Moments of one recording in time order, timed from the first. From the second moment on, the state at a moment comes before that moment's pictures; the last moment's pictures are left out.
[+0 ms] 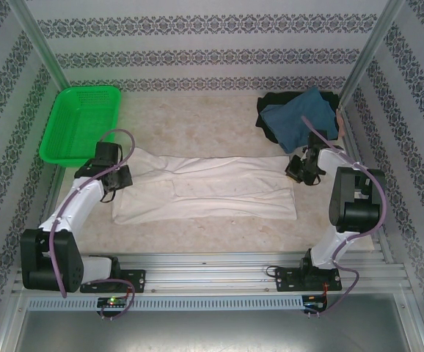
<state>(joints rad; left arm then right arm) 0.00 1.29 0.86 -0.64 -0.08 -0.33 -0.12 1.75 1.07 -0.61 -0.28 0.47</state>
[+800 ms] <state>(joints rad) -0.09 1.34 0.99 -0.64 0.01 -0.45 -0.08 1.52 1.01 -0.62 -0.34 0.44</state>
